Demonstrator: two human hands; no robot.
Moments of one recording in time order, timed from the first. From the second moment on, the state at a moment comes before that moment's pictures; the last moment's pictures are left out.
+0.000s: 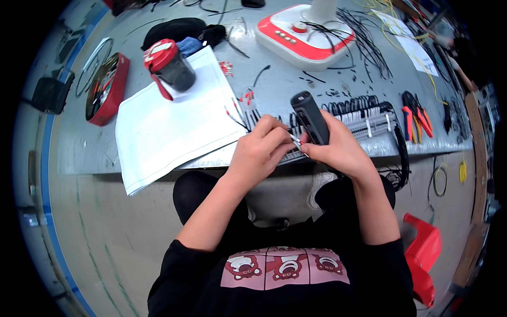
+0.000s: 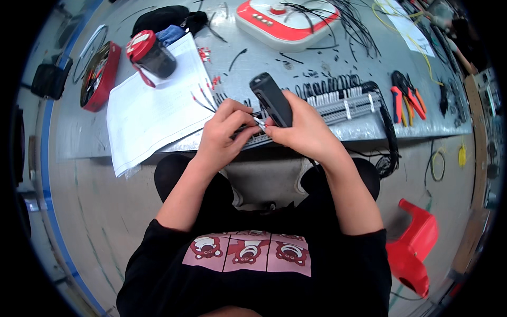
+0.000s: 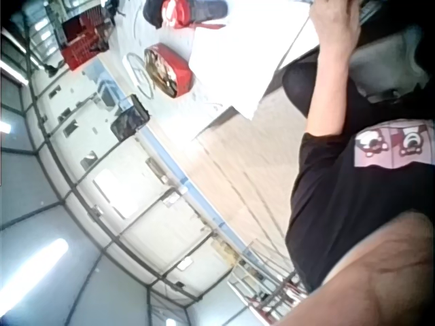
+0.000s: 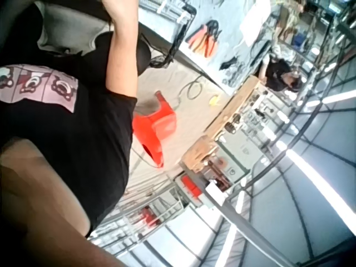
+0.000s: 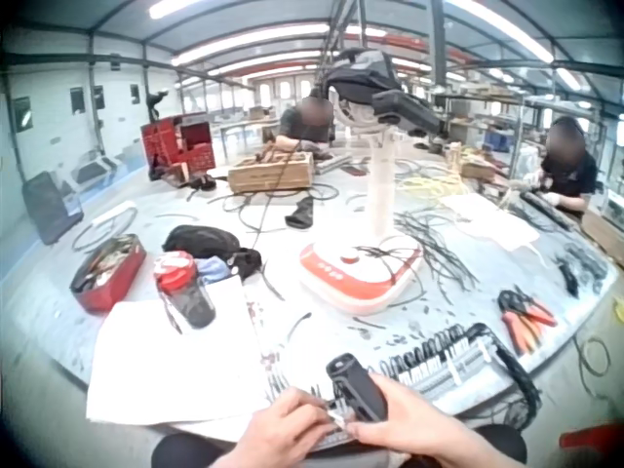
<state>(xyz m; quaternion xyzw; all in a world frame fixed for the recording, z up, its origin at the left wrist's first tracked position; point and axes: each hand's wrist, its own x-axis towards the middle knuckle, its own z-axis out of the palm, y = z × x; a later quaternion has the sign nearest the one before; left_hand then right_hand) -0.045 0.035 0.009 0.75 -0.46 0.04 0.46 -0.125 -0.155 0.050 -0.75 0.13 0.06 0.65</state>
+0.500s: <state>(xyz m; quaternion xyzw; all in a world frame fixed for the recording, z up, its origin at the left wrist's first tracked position) -0.048 0.043 -0.001 0.73 -0.47 0.08 0.49 -0.128 -0.138 0.052 -0.78 0.16 0.05 0.61</state>
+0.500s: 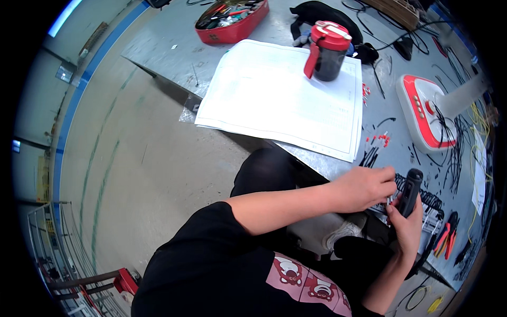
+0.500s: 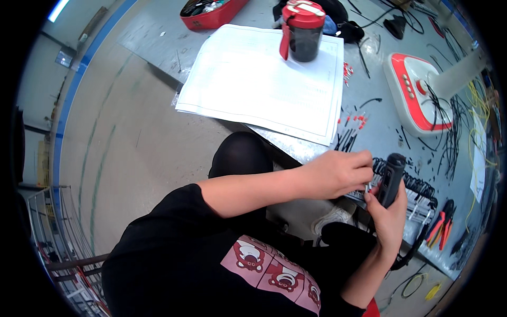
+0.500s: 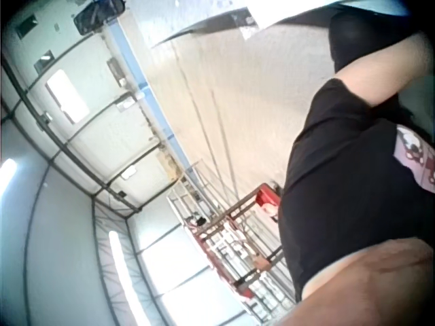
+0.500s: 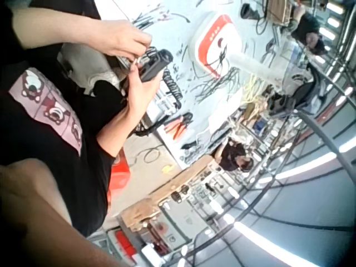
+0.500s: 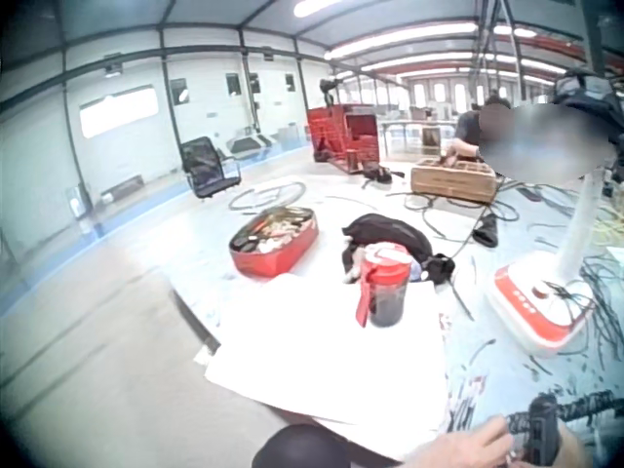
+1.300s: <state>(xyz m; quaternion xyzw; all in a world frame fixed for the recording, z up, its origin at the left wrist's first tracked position) -0.039 0.069 0.001 0.78 -0.29 0.02 0.56 -0.132 -0.148 0.047 -0.77 0.19 0.03 0.61</state>
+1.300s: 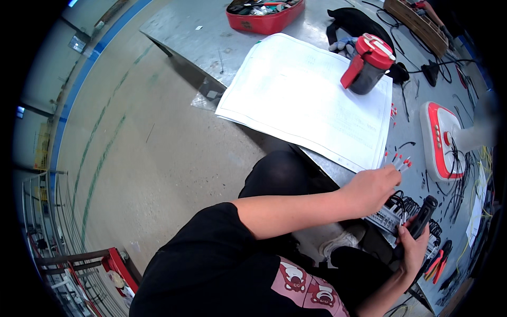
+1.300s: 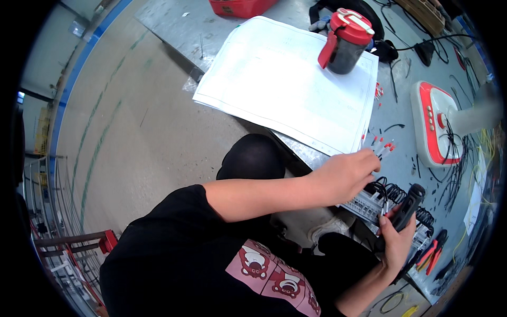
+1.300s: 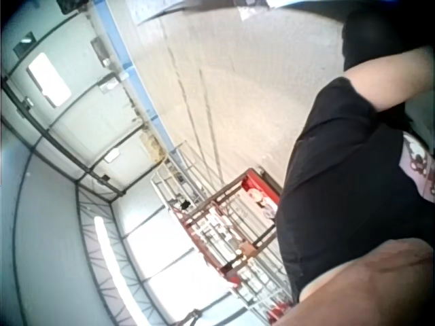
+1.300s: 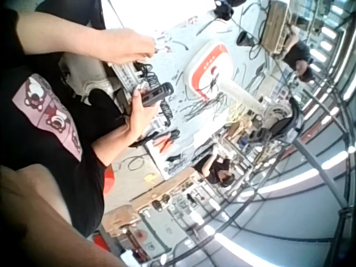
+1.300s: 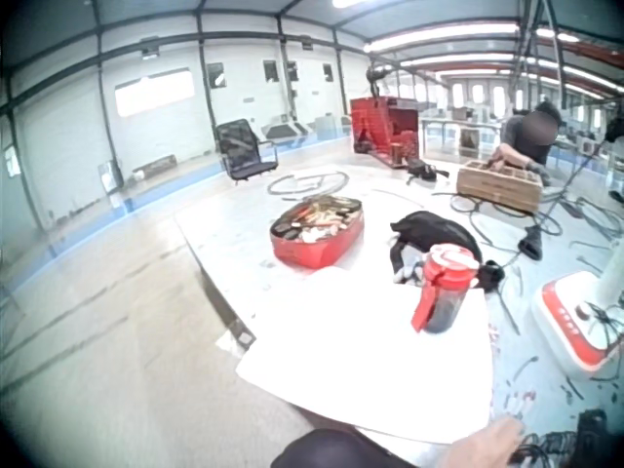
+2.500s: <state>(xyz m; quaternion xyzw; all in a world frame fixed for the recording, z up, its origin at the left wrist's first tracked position) -0.036 0.057 0.011 0.80 -0.25 -0.01 0.55 -0.124 -0.146 0.054 -0.72 0.16 0.07 0.67</state>
